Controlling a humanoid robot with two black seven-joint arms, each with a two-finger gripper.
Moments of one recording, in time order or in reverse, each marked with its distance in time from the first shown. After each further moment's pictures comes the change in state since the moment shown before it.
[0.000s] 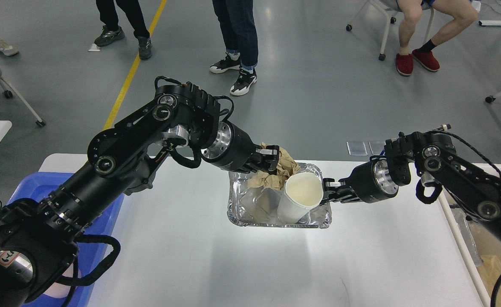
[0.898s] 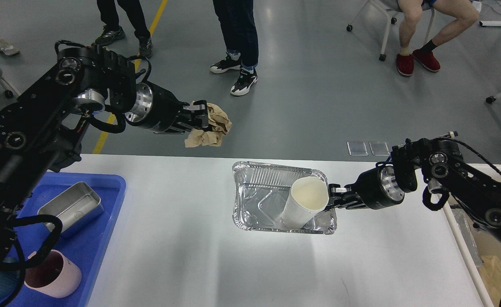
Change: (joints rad) left arm -0.008 0.235 -0.147 -0.032 -0.010 -0.039 -0.003; right arm -0.042 -0.025 0.008 0.019 0.004 0.000 0.008
